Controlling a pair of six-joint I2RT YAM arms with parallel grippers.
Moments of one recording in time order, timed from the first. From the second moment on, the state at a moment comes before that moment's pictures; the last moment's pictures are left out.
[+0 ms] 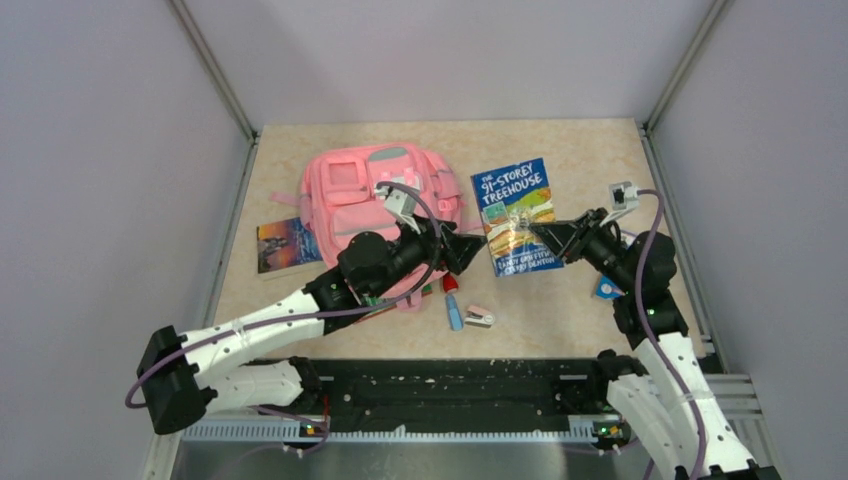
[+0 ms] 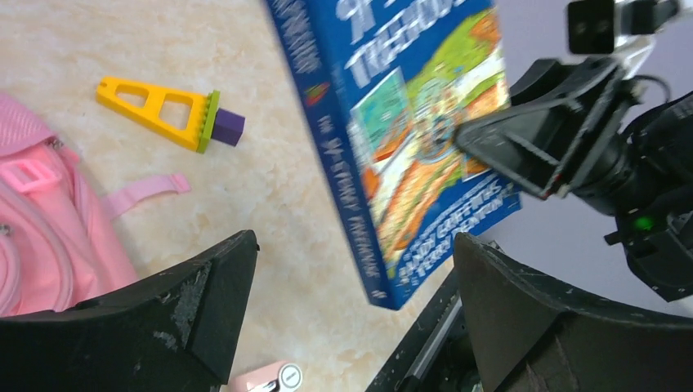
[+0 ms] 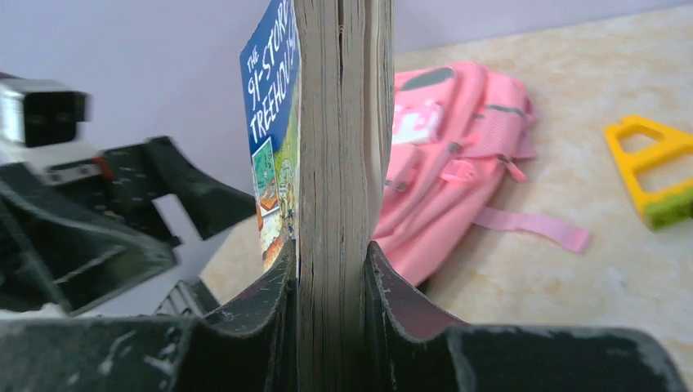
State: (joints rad) left arm -0.97 1.07 0.77 0.35 -0.11 -0.58; right arm 0.17 0.61 0.56 0.11 -0.53 0.63
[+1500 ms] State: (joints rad) left arm -0.91 0.90 0.56 0.52 0.40 -0.53; right arm 0.41 0.95 0.69 0.38 -1.03 0.64
